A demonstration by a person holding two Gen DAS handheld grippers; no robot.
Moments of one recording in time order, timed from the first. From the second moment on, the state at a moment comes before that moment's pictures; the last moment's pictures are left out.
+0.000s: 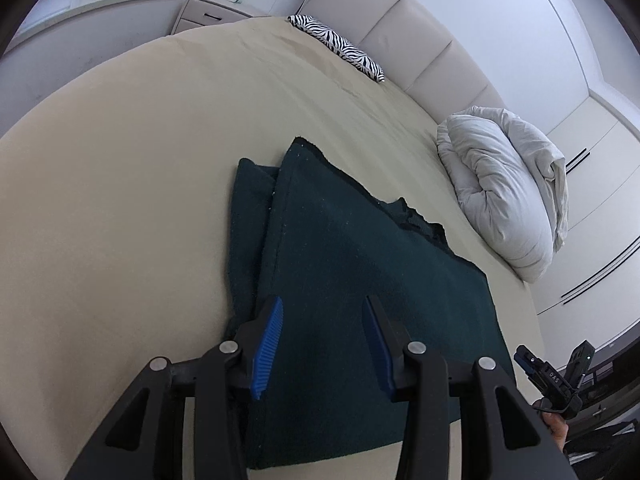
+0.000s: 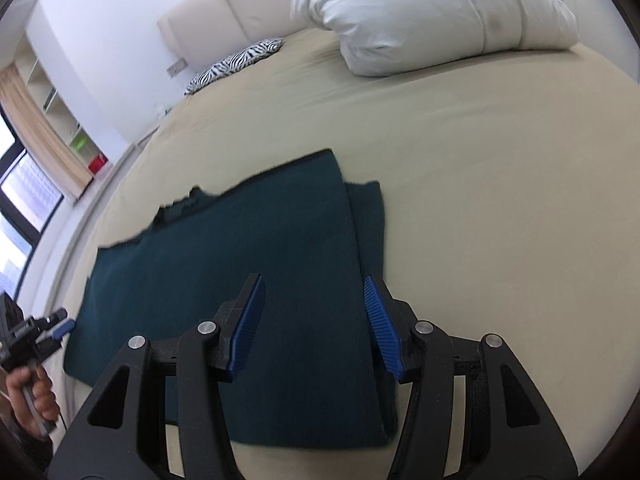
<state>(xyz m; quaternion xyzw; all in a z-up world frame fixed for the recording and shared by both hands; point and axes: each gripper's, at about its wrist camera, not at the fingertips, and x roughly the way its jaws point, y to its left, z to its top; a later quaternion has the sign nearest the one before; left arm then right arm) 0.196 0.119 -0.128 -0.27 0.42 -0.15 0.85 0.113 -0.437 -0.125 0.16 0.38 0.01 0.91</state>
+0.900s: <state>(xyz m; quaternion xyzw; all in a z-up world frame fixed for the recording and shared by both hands) 0.164 0.112 -0.134 -0.17 0.42 -0.10 0.89 0.082 -0.435 -0.145 0.12 0.42 -0.01 0.90</state>
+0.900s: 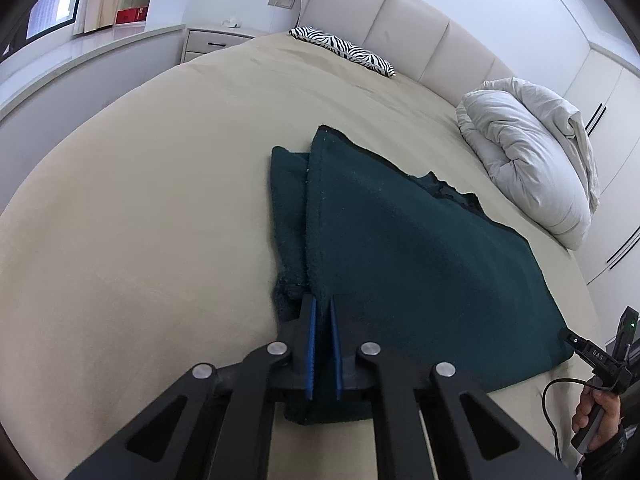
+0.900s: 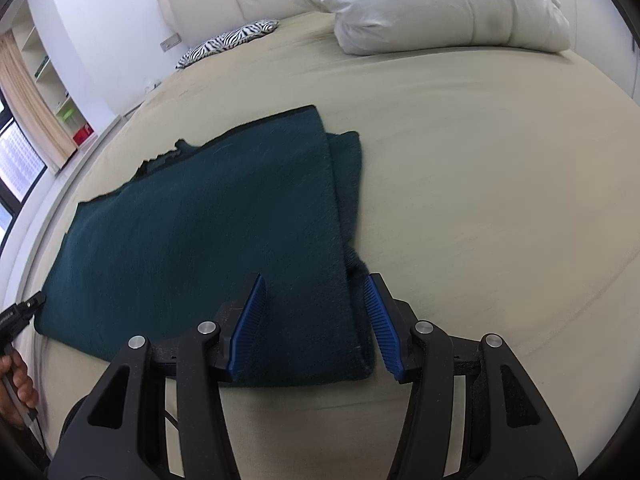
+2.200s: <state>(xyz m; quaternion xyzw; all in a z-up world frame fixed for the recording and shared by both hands) 0.148 0.132 -0.151 -0.20 0.43 -0.10 0.88 0.051 -0.435 -0.149 0.16 0.42 -0.02 0.89</state>
